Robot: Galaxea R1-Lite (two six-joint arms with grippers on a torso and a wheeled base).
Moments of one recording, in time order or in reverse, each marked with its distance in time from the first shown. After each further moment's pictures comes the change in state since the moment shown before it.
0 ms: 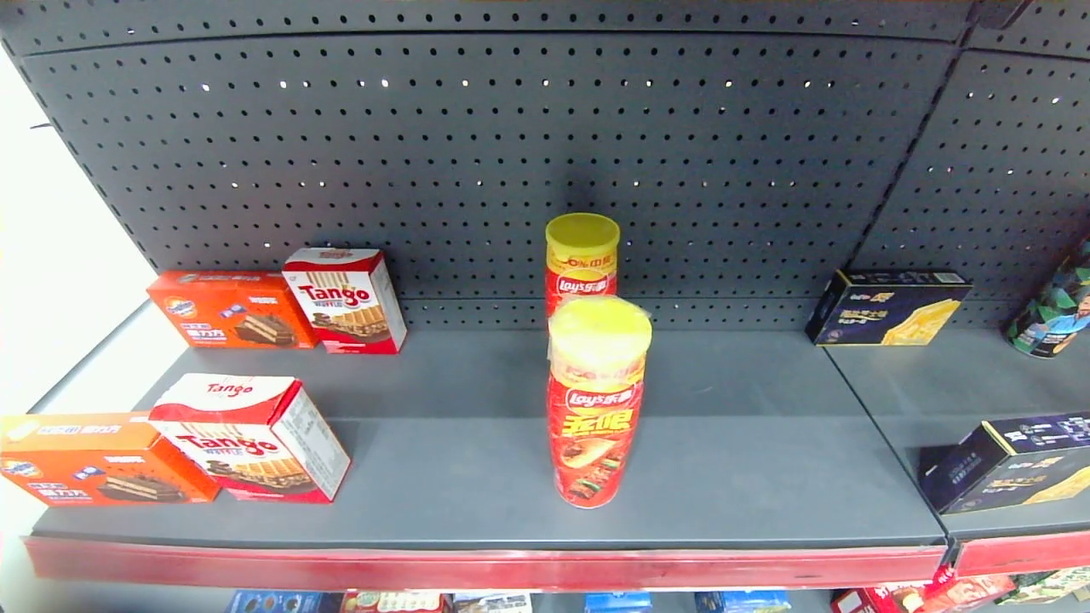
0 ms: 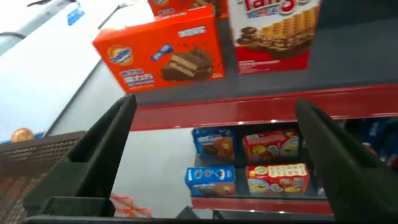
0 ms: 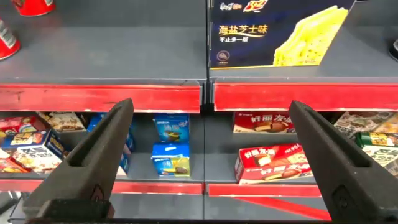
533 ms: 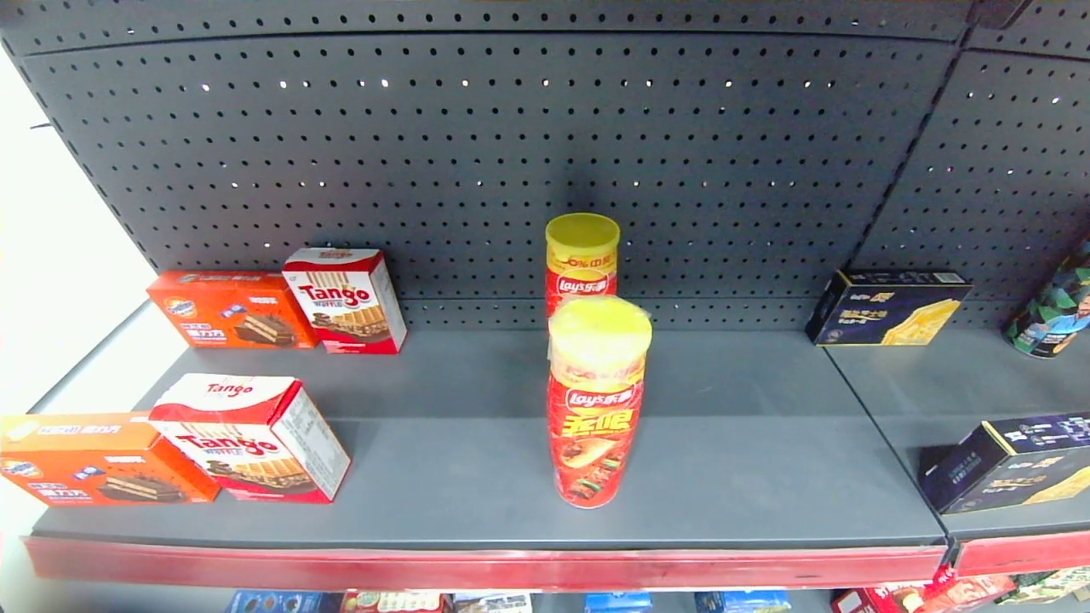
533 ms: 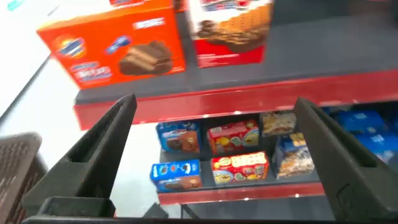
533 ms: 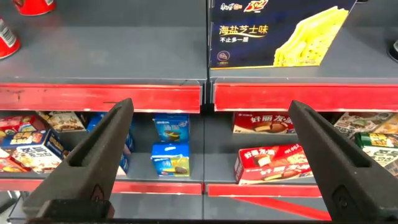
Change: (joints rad) left arm 0.000 0.000 -0.026 0.076 -0.076 -0.094; right arm 0.000 0.000 0.001 0.000 0.002 -0.004
